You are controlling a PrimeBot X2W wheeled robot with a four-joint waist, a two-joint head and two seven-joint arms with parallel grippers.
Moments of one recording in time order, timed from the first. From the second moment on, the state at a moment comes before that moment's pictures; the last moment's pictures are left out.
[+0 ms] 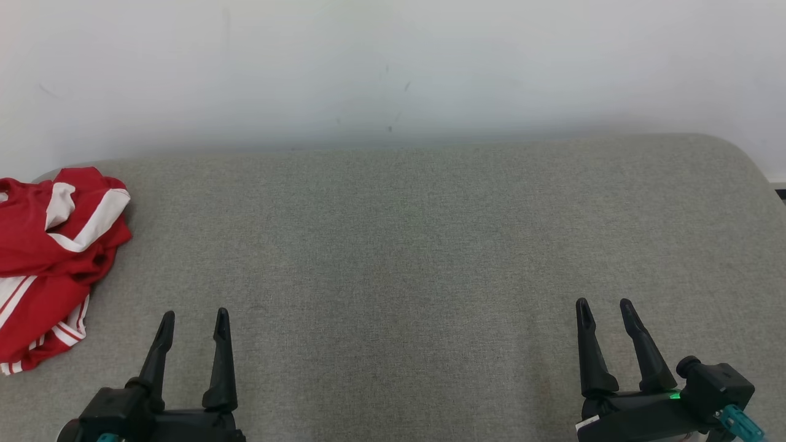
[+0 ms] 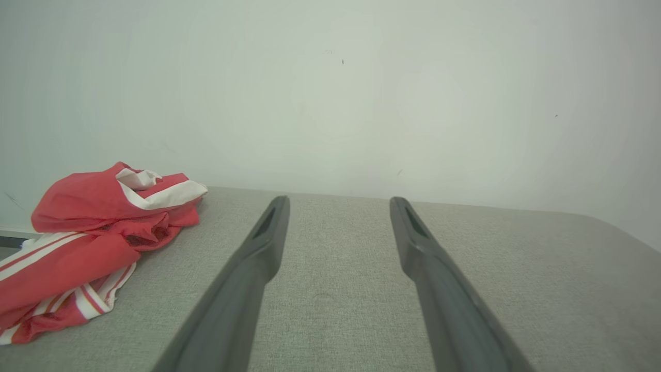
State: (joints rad) left arm -0.03 0.10 -0.05 0.02 -0.23 0.01 -0.21; right arm -0.04 -0.05 0.06 0.13 0.34 0.13 -0.21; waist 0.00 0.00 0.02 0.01
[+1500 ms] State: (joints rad) left arm -0.01 0.07 0.00 0.01 -0.12 -0.09 -0.26; right arm -0.04 -0.06 0.11 0.15 0.29 0.13 -0.26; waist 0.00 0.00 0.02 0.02
